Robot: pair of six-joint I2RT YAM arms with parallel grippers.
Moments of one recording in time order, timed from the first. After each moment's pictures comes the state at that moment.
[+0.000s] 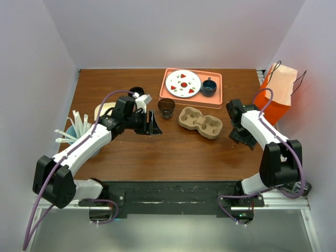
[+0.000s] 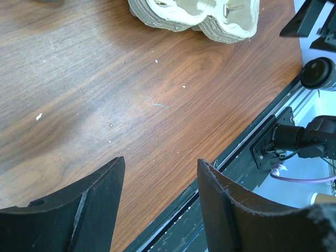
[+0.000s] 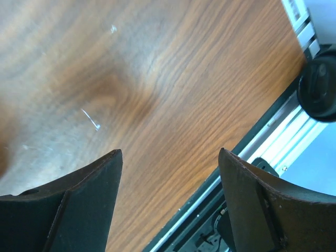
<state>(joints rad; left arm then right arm) -0.47 1.30 0.96 -0.41 0.47 -0.42 0.14 1.49 1.05 -1.13 0.60 0.86</state>
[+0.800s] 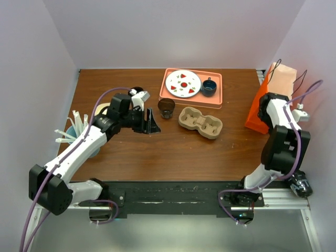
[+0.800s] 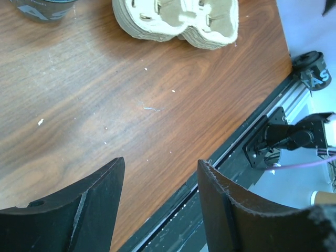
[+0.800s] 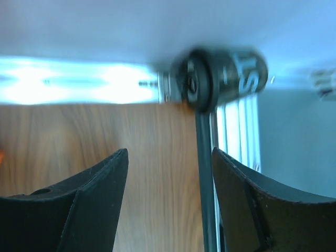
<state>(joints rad) -0.47 1.25 1.03 -0.48 0.47 -0.40 -0.27 1.63 1.26 -1.38 0.97 1.27</state>
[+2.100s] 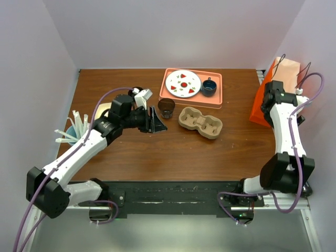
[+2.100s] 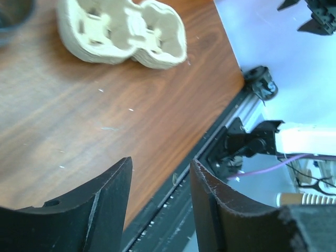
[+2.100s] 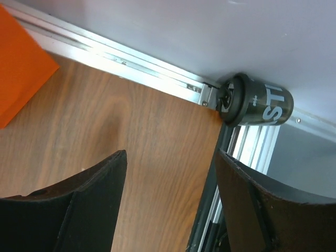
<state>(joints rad) -0.52 1.19 0.98 -0.31 0.53 -0.55 -0.21 1.45 1.39 -1.26 0.84 0.84</state>
